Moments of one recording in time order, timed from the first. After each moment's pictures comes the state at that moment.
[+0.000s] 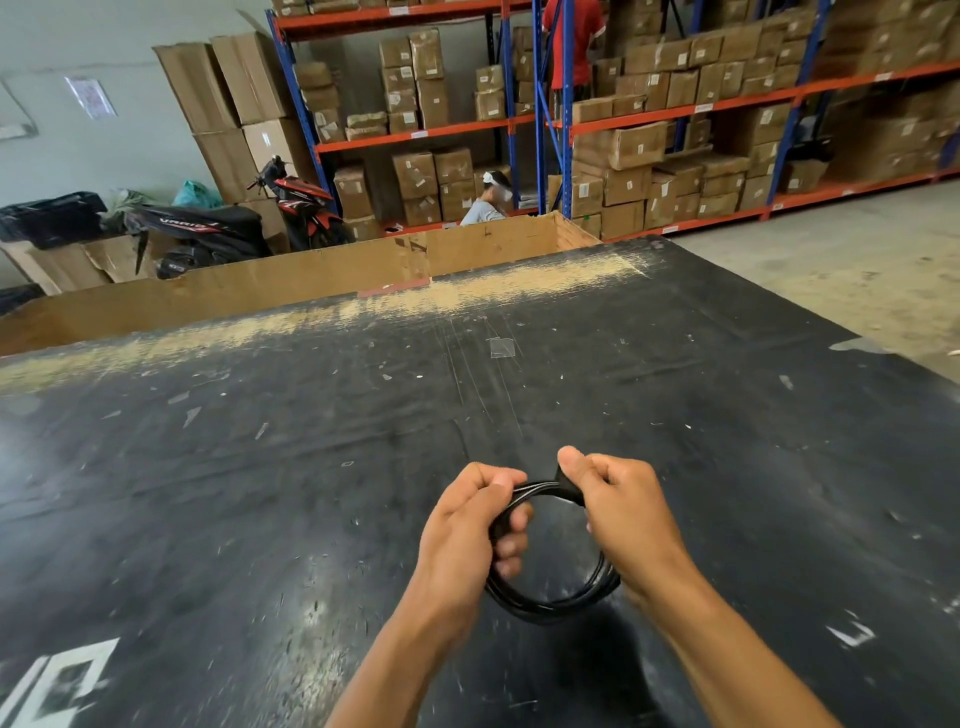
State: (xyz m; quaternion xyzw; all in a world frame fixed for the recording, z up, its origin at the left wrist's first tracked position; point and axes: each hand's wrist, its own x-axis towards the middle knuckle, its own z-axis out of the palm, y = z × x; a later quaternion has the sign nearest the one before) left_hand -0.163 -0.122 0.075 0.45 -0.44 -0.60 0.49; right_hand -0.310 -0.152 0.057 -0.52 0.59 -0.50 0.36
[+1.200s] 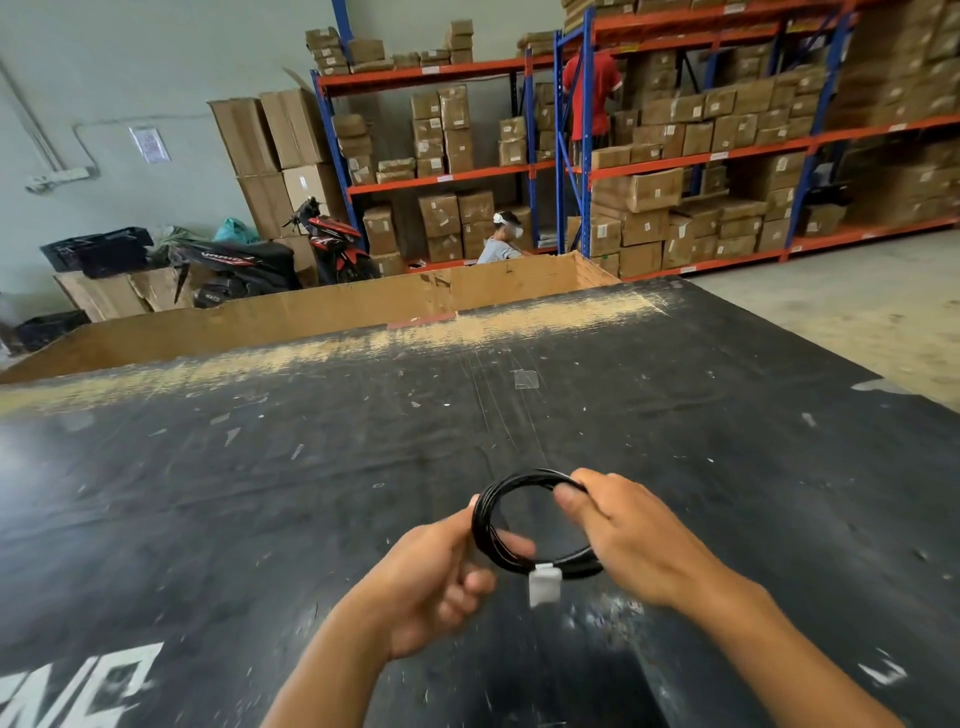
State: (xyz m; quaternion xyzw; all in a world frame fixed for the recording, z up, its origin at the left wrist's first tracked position) left_hand -0.099 -0.130 0.083 0.55 -0.39 -0.69 0.25; right_hand -0.312 -0.138 0.089 -0.76 0.54 -0.27 0.24
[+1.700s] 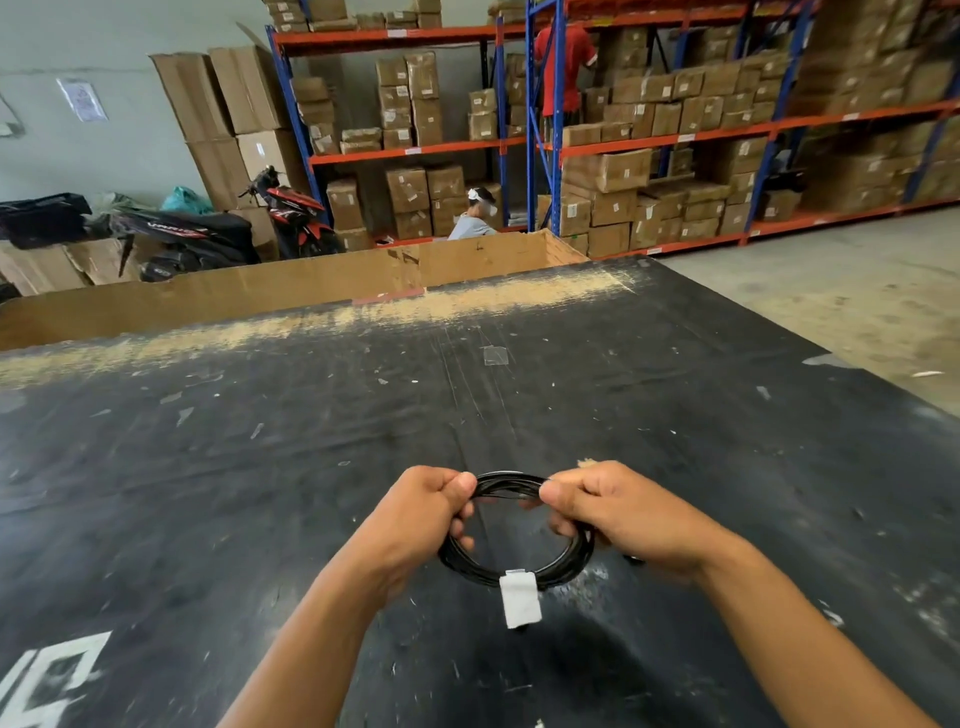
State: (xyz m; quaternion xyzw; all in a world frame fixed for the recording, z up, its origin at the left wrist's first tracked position) left_hand -0.125 -0.137 0.089 0.57 -0.53 -0.53 0.34; right_hand -0.335 -0.137 0.081 -0.69 0.47 -0.27 0.47
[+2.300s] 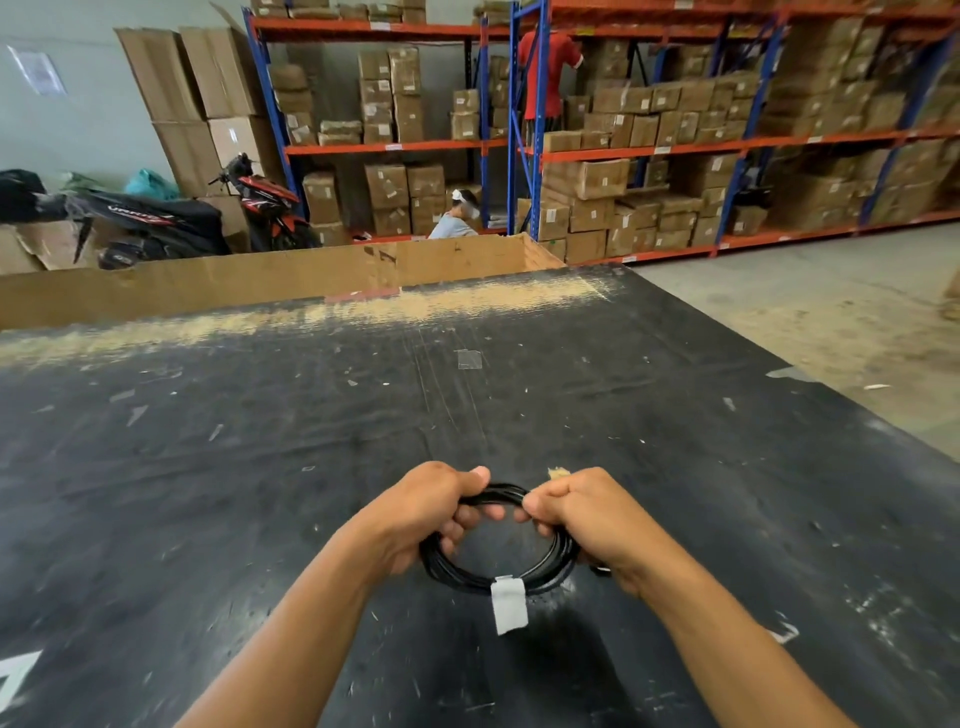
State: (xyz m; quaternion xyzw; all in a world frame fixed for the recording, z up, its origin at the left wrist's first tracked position) left_hand -0.152 -0.171 0.087 0.57 -0.50 -0.62 0.22; right_hand -0.333 -0.150 0.070 -0.56 0.60 -0.32 0.47
